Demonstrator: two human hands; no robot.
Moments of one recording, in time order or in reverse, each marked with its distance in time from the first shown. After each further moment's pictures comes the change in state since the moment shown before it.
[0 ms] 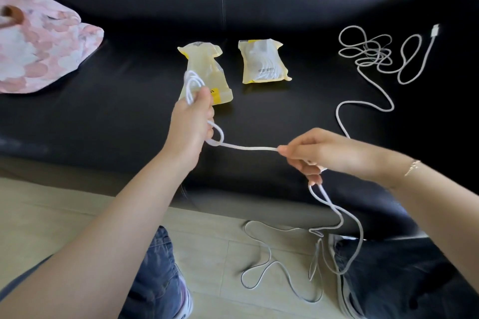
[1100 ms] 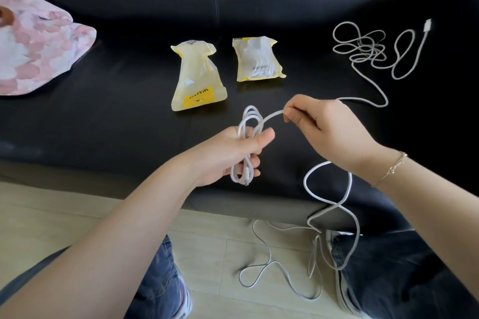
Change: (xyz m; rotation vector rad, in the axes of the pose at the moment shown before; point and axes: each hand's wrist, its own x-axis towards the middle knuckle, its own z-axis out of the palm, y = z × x) left_hand -0.026 -0.012 0.028 0.258 -0.703 -0.263; right_hand 0.003 0.009 -0.007 -0.538 0.683 -0.431
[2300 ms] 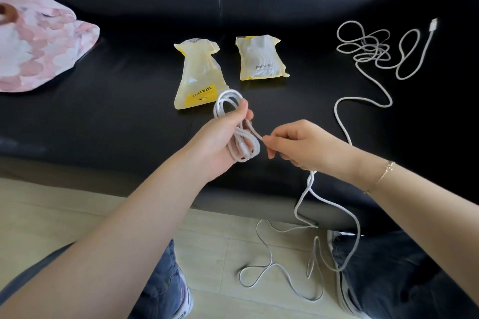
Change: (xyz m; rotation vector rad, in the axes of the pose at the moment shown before) left_hand 0.007 0.004 -0.006 -0.635 0.268 -0.040; right_hand 0.002 -0.027 0.019 0.431 -0.446 0.395
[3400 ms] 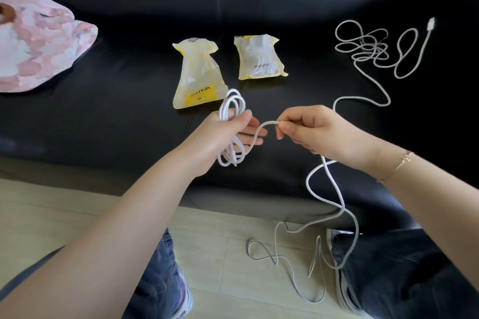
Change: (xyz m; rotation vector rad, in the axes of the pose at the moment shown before) left_hand 0.000 0.003 -0.006 0.507 -0.055 0.215; right_hand -0.005 0.006 -0.023 -0.019 0.076 -0.167
